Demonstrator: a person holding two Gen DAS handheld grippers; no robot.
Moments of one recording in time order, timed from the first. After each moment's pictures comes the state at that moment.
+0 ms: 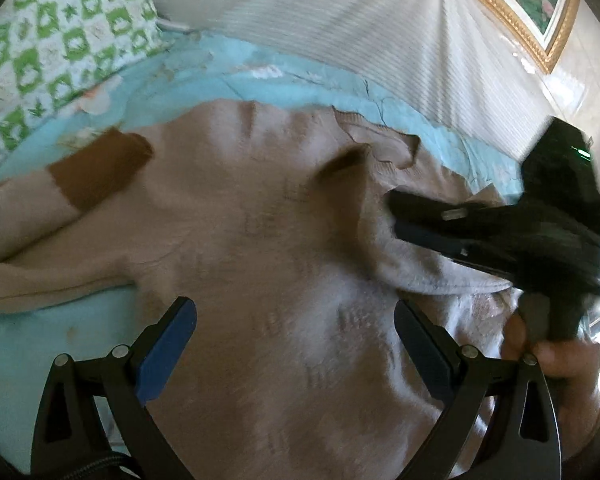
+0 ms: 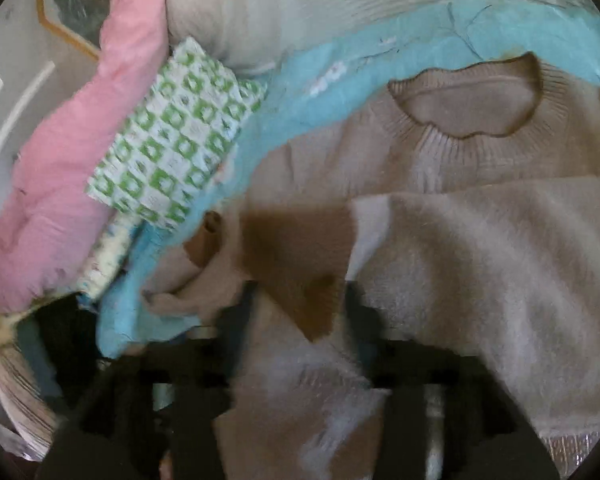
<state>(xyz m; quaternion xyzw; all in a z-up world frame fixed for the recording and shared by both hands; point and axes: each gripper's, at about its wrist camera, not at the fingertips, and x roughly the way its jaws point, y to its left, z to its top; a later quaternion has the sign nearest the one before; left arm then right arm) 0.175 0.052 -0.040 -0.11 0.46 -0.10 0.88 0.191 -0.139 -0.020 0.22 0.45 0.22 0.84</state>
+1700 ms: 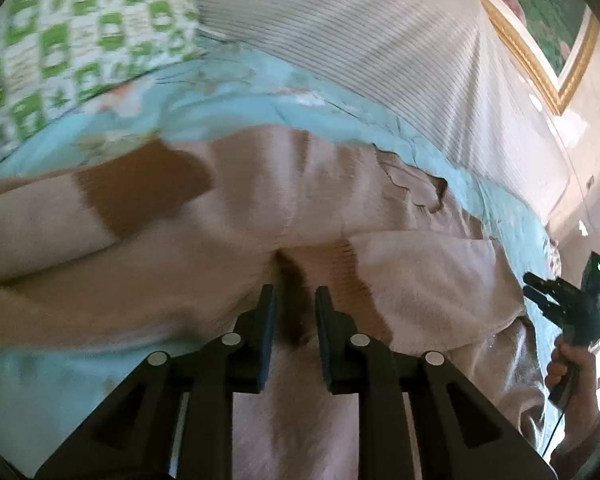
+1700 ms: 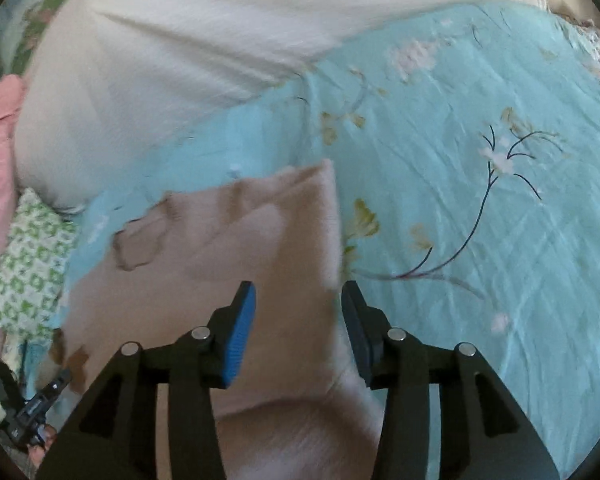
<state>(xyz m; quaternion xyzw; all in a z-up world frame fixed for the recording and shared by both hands) 0.183 0.118 -0.038 -0.16 0.42 -0.08 0.89 0.113 -0.345 0.022 0.21 0.38 -0.10 0.90</state>
